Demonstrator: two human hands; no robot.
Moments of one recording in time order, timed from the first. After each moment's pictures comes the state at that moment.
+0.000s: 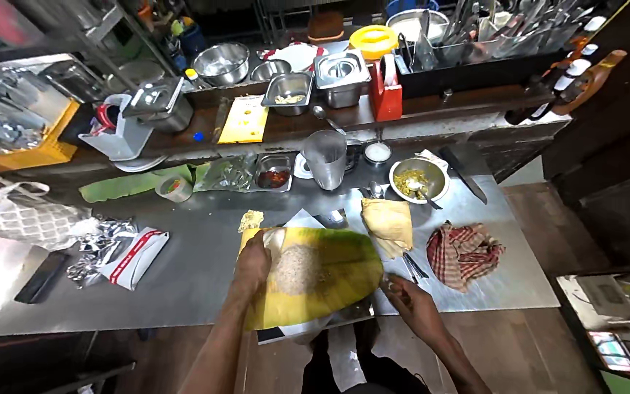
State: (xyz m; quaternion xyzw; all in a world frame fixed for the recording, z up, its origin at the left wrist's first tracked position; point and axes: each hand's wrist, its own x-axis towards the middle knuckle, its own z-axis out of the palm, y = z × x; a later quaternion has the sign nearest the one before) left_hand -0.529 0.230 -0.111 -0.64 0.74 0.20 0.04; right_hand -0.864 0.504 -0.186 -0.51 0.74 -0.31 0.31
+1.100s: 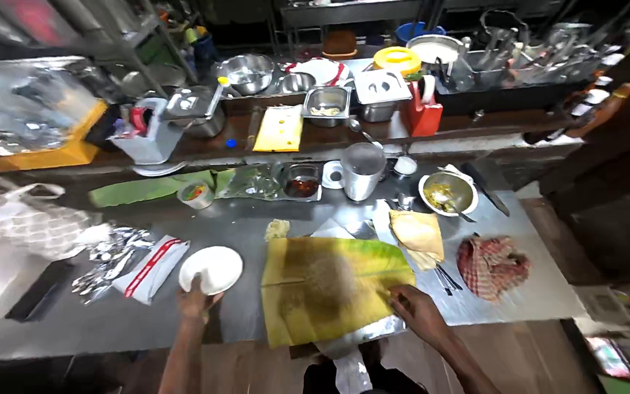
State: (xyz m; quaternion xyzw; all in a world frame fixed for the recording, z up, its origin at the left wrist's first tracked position) left_hand -0.291 0.185 -0.169 -0.74 0.25 0.45 -0.42; right_hand -0.780 0.440 -0.167 -0.57 0.73 -0.24 0.30
